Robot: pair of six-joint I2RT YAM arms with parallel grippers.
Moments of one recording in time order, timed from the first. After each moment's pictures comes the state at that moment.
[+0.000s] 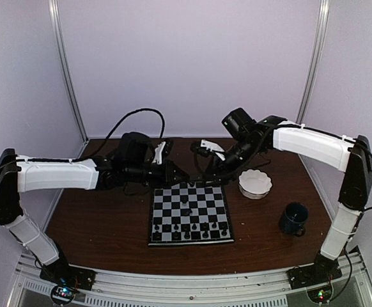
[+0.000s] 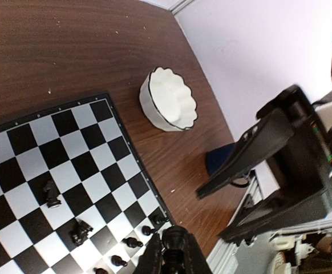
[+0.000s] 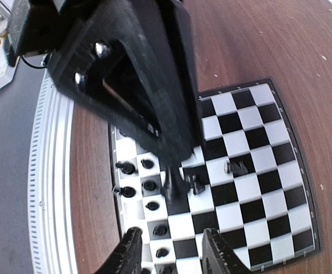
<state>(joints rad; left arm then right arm) -0.84 1.58 1.02 0.10 0.34 -0.80 0.70 1.81 1.59 -0.81 -0.63 -0.48</state>
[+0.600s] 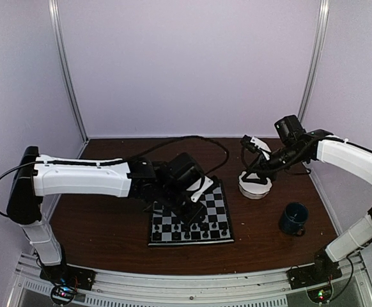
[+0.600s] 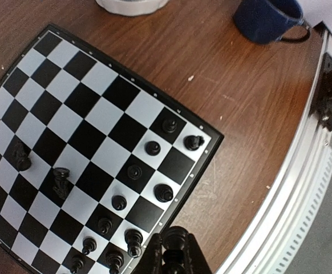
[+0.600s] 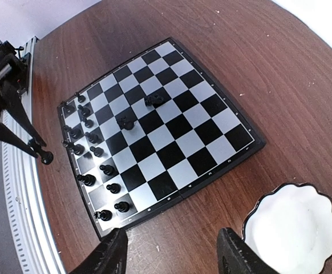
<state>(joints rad) -1.16 1.77 1.41 -0.58 0.06 -0.31 0.38 1.43 1.16 -0.69 -0.62 -0.45</state>
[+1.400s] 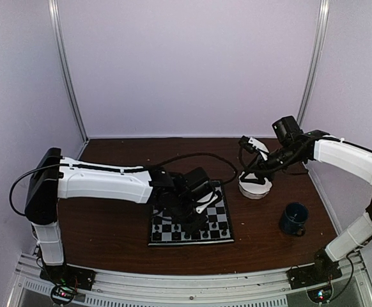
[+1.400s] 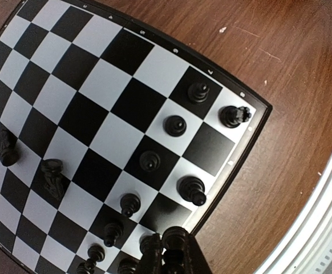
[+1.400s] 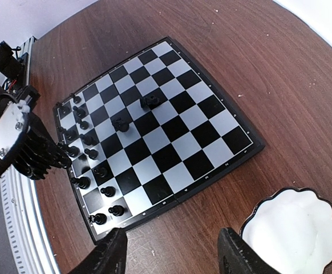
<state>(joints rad) -1.19 1.94 1.49 -0.68 -0.02 -0.23 0.38 1.46 1.16 -0.65 -0.62 -0.45</state>
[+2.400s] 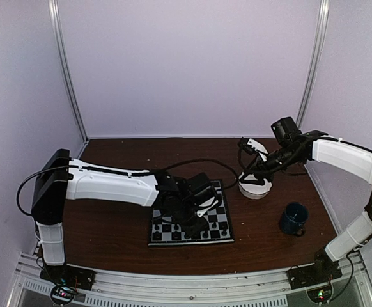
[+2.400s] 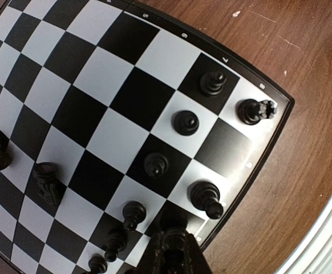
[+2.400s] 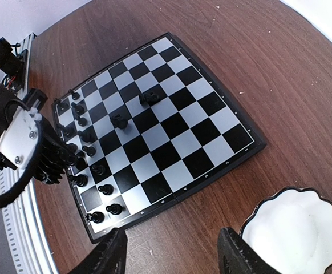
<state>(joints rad) -1.19 1.98 1.49 -0.67 -0.05 -0.21 0.38 1.48 1.16 -0.65 -0.62 -0.46</state>
